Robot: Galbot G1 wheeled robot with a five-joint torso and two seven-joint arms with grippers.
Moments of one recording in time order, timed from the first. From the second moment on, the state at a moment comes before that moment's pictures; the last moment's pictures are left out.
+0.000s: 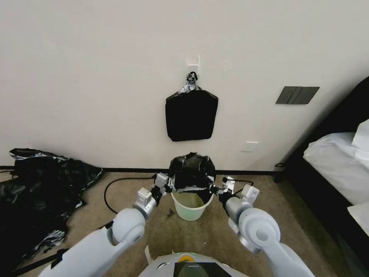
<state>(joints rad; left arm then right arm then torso) 1.19 -0.80 0.06 -2.22 -0.54 0.24 -0.35 -1.35 1.08 0.22 2.39 1.31 -0.42 0.85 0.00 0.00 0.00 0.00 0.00</state>
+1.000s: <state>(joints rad) 1.43 -0.96 0.12 -2.09 -0.52 0.22 -0.67 -1.53 1.18 0.22 2.27 1.34 -0.33 1.04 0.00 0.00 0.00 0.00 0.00</state>
